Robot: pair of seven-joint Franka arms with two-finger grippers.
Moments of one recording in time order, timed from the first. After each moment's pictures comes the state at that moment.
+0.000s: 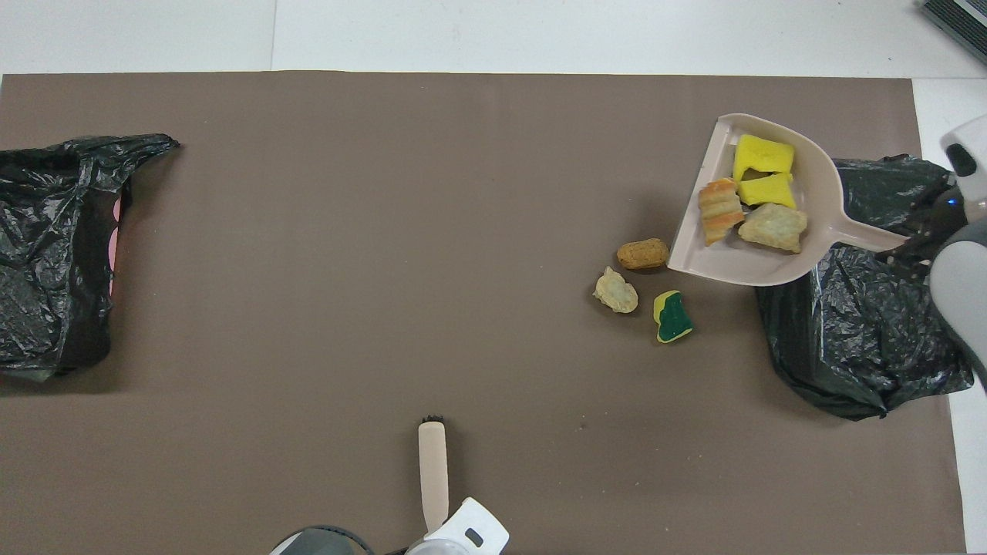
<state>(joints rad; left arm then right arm) -0.94 -0.26 -0.10 -2.58 -0.24 2.15 -0.87 -0.23 0.08 -0.15 -1.75 -0.23 1.96 -1.58</state>
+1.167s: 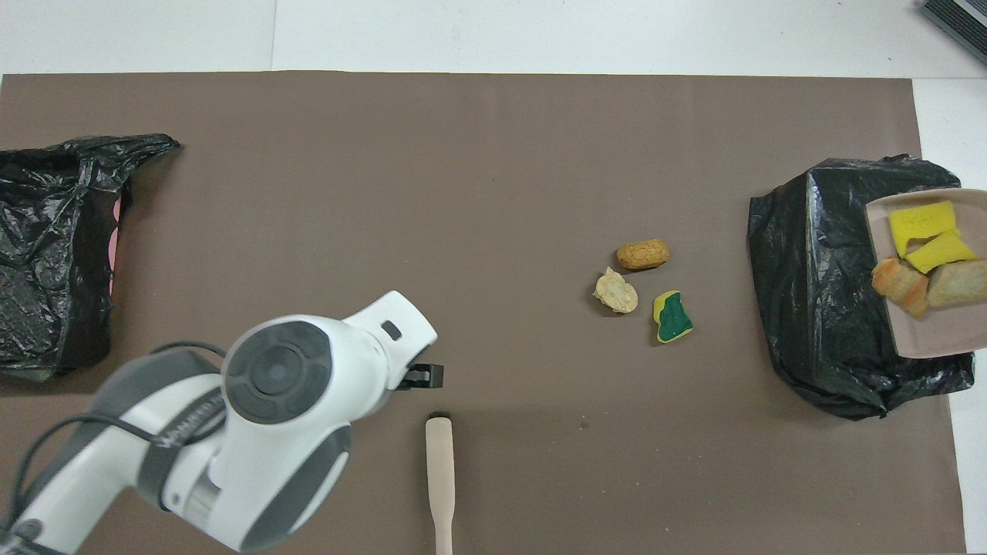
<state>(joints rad) -0.31 -0.11 -0.08 -1.89 -0.01 1.87 -0.24 -0.24 0.08 -0.13 -1.81 -0.64 2.21 -1.96</state>
